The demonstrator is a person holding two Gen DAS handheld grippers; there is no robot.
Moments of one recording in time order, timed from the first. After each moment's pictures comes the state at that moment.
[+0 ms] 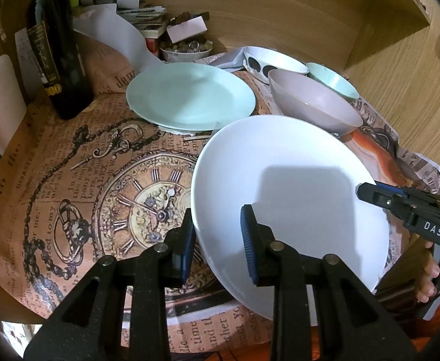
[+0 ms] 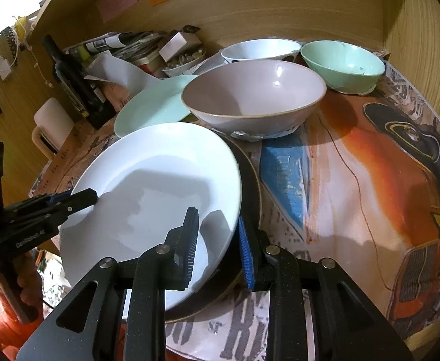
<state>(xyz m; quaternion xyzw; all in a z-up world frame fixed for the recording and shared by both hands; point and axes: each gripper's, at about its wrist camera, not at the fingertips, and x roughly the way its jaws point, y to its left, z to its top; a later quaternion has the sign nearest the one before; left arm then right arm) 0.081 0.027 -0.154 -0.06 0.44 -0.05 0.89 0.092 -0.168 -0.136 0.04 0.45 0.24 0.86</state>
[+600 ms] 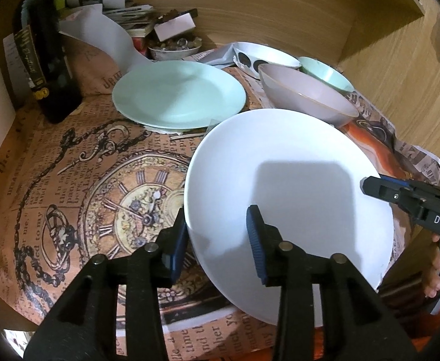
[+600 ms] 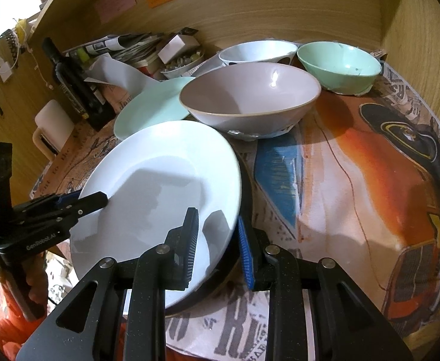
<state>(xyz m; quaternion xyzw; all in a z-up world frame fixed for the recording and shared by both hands) 0.086 0.019 -0.161 -0.05 0.44 -0.07 0.89 0.087 -0.172 -0.133 0.04 0.44 0.23 0.86</state>
